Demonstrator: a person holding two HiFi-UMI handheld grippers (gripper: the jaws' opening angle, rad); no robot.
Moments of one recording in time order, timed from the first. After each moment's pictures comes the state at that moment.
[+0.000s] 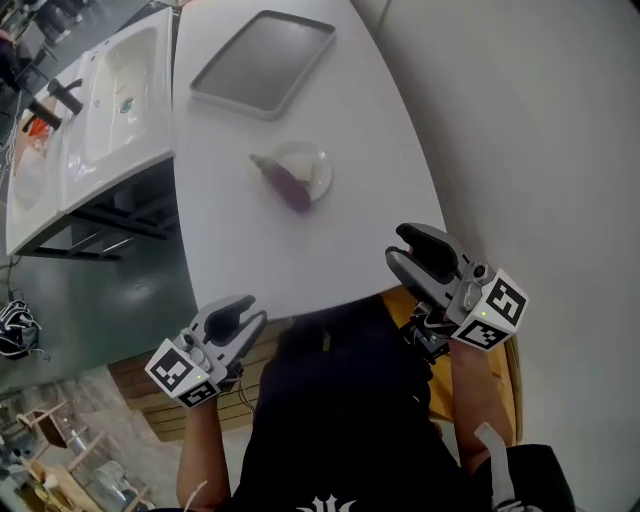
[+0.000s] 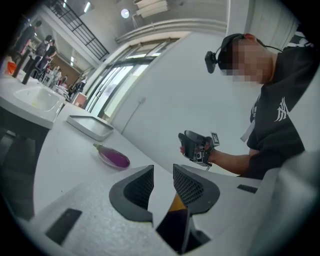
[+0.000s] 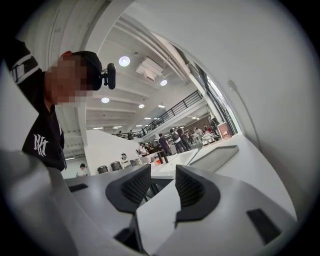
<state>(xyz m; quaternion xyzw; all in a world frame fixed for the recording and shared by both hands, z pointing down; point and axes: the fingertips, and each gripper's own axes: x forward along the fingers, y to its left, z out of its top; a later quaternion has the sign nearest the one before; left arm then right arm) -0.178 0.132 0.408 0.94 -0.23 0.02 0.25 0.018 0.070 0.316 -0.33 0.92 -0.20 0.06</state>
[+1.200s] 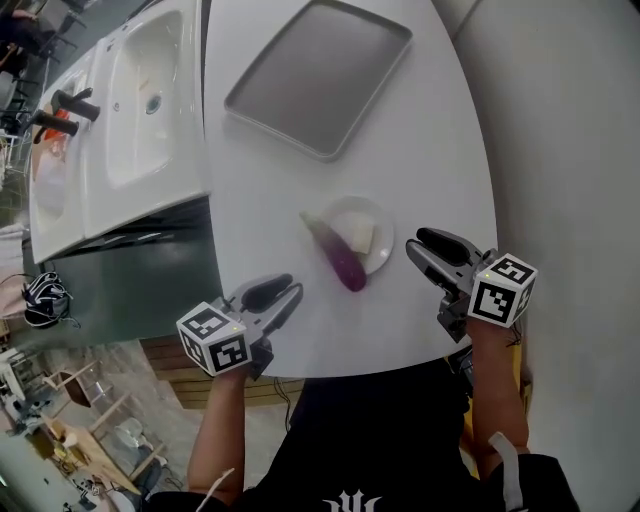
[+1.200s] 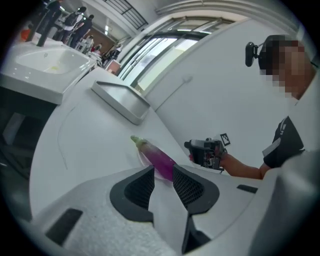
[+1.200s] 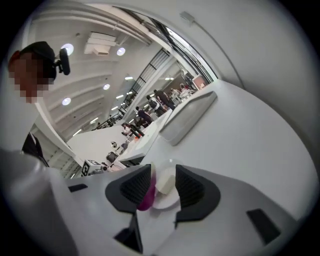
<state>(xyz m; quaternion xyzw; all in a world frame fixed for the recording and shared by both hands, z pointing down) -0.174 -0.072 0.490 0.84 -0.28 0.13 0.45 0.018 -0.134 0.475 -0.32 0.83 -0.45 -0.08</state>
